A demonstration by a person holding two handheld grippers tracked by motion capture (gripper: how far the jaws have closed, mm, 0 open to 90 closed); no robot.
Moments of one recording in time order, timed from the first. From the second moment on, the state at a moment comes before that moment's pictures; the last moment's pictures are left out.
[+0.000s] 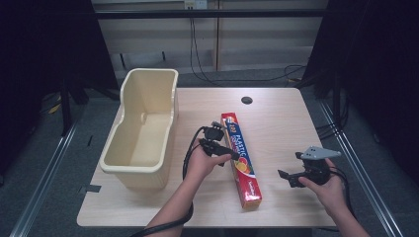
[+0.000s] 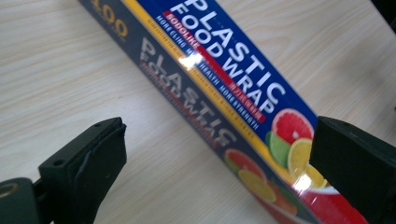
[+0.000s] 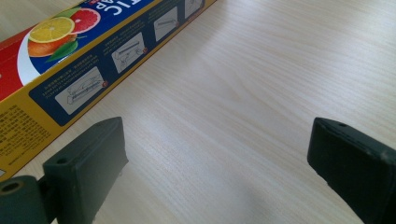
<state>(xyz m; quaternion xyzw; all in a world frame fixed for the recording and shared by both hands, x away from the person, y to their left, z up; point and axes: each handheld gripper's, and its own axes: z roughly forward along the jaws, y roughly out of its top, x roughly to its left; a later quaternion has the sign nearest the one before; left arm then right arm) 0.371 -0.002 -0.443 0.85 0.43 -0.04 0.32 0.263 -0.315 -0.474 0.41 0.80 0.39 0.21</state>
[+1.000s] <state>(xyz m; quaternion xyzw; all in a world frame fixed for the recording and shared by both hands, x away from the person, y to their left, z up) 0.379 -0.043 -0.464 0.83 0.46 -0.04 0.31 0.264 -0.316 -0.474 0.41 0.80 0.39 0.21</state>
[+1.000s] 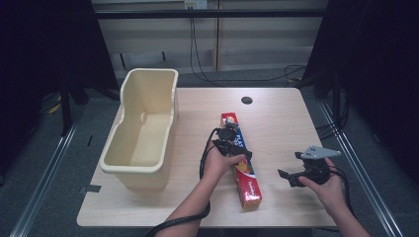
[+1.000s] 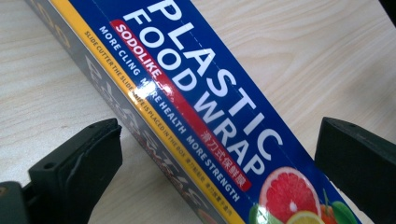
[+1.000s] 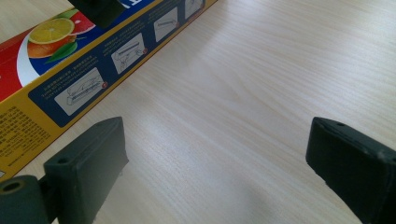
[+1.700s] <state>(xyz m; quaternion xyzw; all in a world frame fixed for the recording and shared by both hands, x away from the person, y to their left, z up) 0.381 -0.050 -0.472 0.83 0.47 -0.05 0.29 0.265 -0.316 -0.475 0.41 0.79 0.39 0.20</state>
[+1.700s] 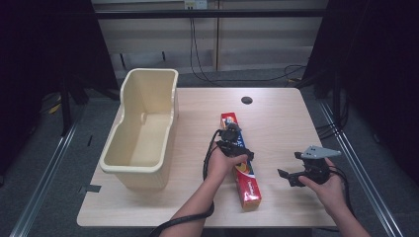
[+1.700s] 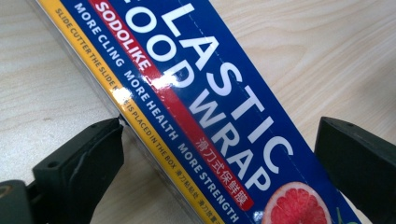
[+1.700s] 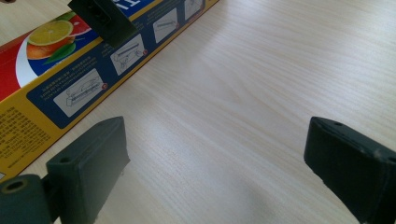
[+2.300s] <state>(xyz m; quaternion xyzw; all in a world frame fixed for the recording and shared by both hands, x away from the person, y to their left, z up) 0.381 -0.010 -0.458 0.85 0.46 -0.05 0.26 0.264 -0.318 -0.473 0.42 0.79 0.40 0.20</state>
